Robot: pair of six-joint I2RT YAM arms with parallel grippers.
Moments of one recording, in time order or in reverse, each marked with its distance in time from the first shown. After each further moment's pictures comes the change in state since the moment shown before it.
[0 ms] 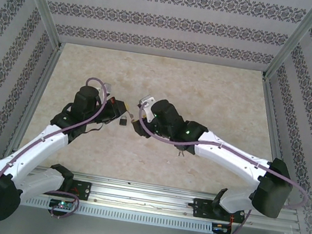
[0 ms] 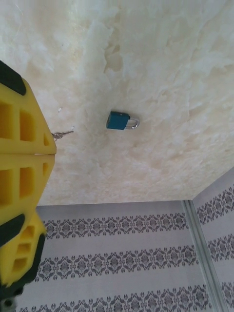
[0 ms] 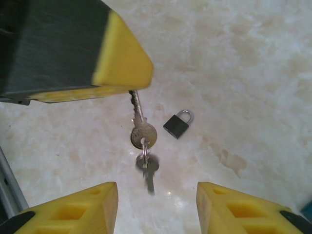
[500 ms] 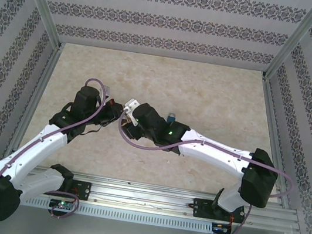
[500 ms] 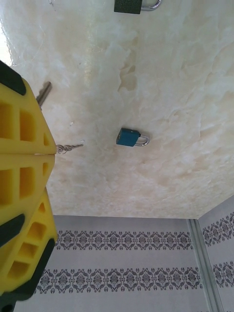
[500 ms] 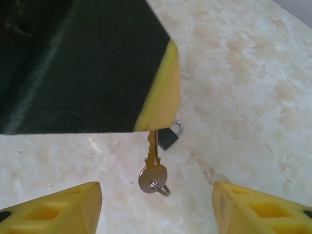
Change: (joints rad) left arm 0.000 -0.009 0.021 -0.105 -0.013 -0.003; right arm 0.097 0.151 0.098 -0.001 0.167 -0.132
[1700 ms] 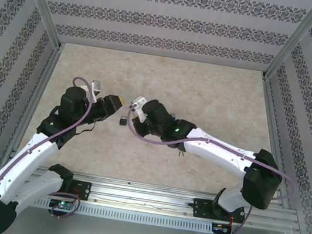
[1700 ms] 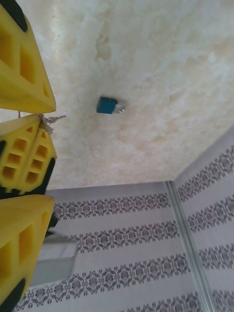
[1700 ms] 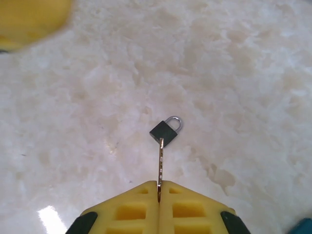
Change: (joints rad) left arm 0.048 -0.153 0.002 0.039 0.016 0.001; right arm -0.119 -0.051 -0.078 0.054 -0.166 0.056
